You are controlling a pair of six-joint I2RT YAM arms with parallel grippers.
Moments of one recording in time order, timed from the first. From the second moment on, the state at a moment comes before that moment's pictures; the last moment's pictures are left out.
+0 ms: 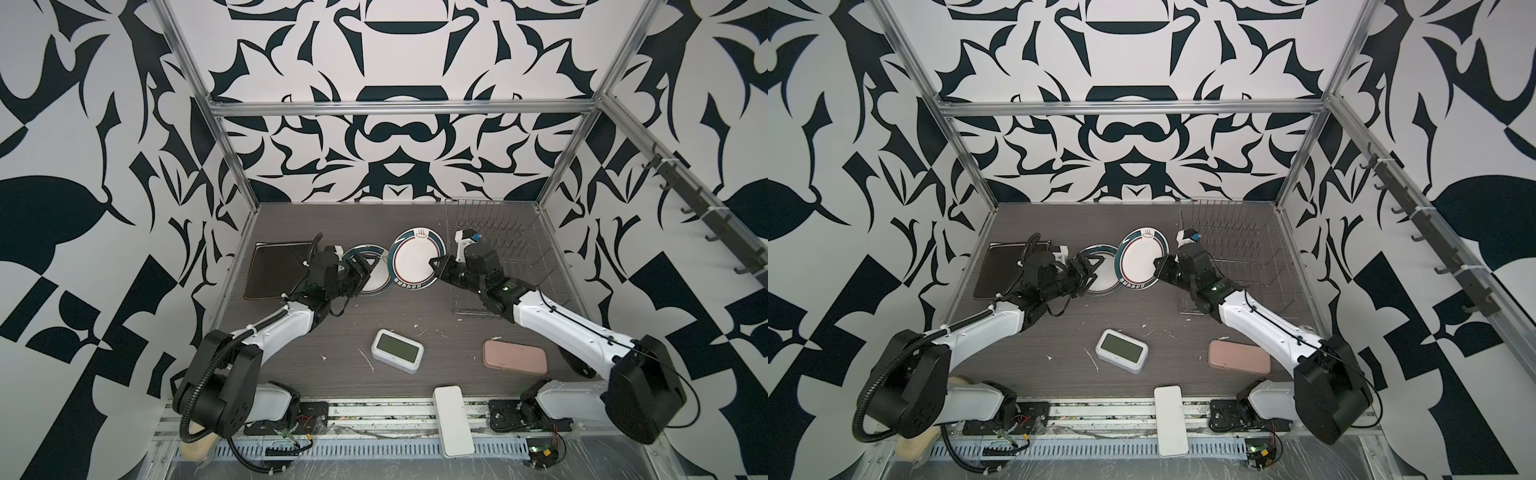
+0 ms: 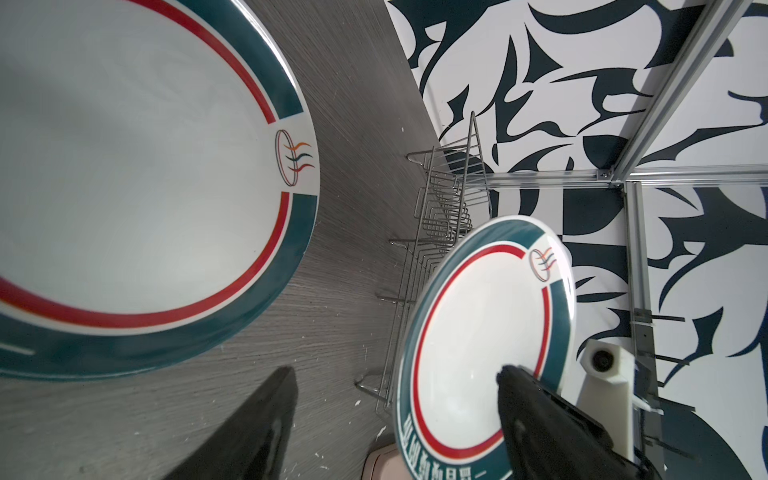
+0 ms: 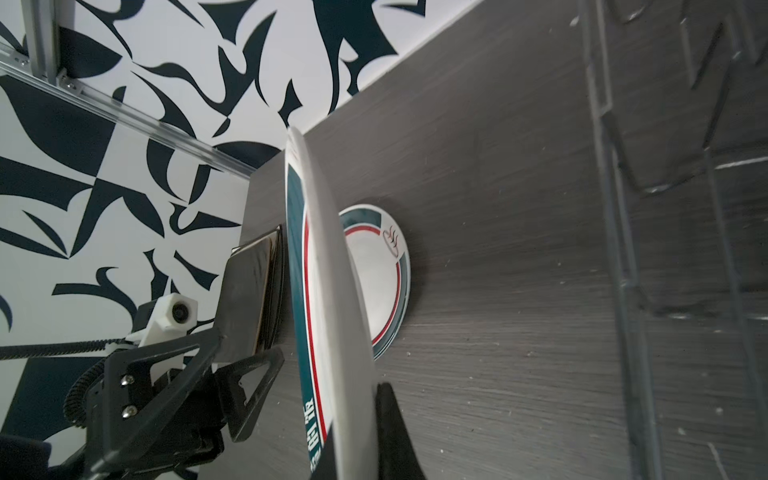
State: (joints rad) left arm -0.43 1.36 0.64 0.32 0.37 -1.26; right arm 0.56 1.31 0.86 -0.04 -0.11 0.90
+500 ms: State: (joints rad) left arm -0.43 1.36 0.64 0.37 0.39 -1.28; right arm 0.56 1.42 0.86 0.09 -0.28 1.03
